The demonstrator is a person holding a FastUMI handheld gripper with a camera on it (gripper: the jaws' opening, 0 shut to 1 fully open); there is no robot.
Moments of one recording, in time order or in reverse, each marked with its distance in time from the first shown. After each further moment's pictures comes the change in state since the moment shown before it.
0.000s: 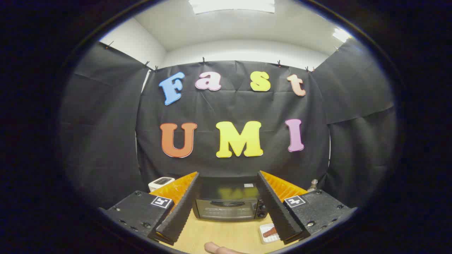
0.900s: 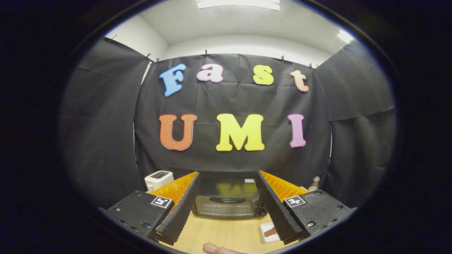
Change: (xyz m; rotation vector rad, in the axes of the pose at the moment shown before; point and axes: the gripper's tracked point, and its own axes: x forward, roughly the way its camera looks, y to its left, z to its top) arm 0.032 0.009 -0.034 -0.028 0.055 -0.009
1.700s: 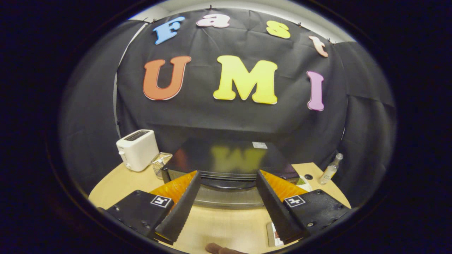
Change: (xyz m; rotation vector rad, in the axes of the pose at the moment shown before) arm 0.186 -0.004 -0.167 -0.055 0.391 -0.046
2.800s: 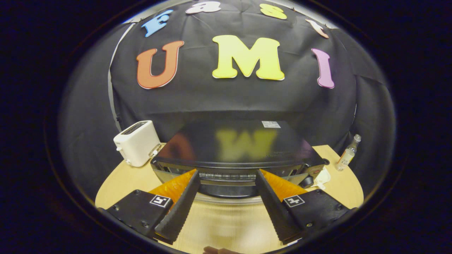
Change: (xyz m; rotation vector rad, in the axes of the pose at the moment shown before) arm 0.028 0.006 -0.035 0.066 0.116 0.067
